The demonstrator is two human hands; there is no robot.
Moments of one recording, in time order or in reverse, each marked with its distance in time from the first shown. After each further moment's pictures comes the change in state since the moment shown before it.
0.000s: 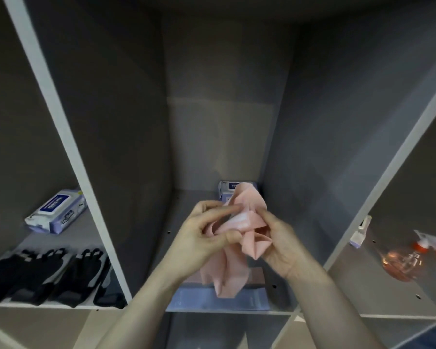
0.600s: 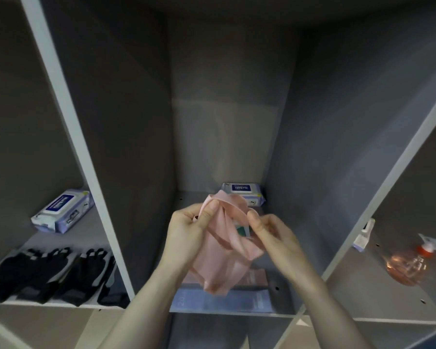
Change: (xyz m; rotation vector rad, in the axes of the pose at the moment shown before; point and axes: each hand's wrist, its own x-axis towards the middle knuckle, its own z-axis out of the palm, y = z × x) left_hand 0.003 0.002 -0.004 -0.201 0.309 -0.150; right_hand -0.014 0.010 -0.015 -0.861 0.118 -0.366
